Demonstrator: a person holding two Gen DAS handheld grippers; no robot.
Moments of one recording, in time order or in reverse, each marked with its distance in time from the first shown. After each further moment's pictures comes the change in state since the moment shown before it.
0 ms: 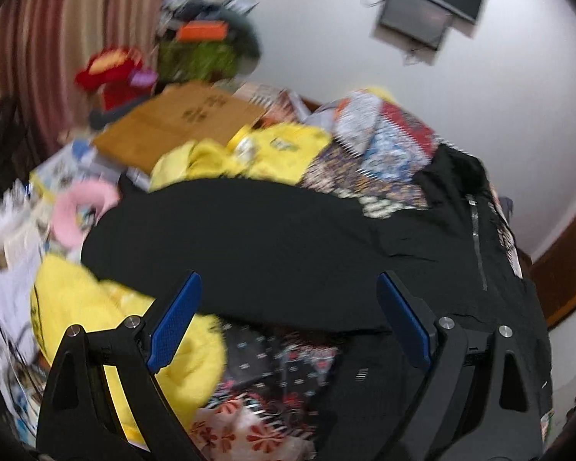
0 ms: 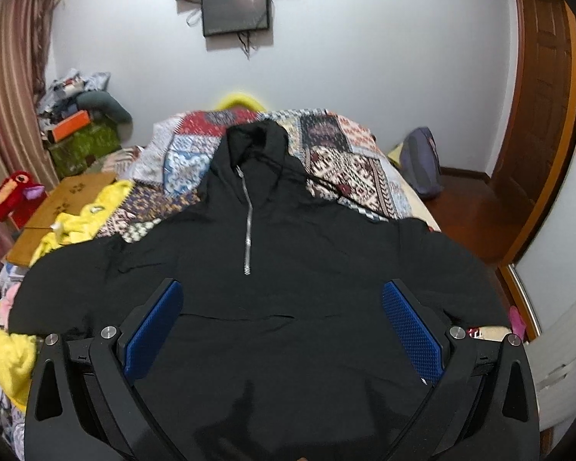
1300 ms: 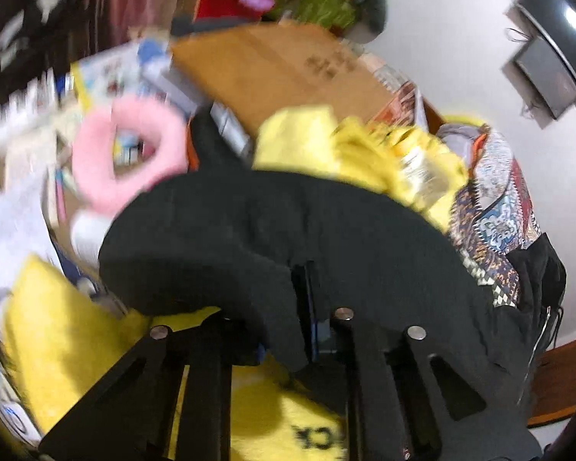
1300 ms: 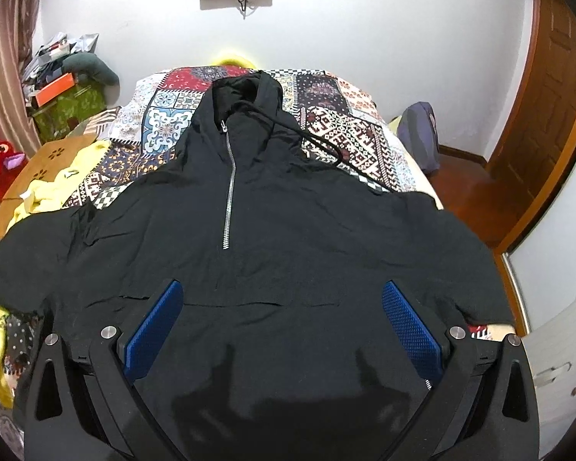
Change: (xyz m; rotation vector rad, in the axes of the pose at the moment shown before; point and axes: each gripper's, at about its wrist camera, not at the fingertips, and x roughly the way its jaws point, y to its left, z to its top) left arm 0.108 0.138 0.070 -0.334 0.086 0.146; right arm 0.046 0.000 0.007 -0.051 0.119 -0.038
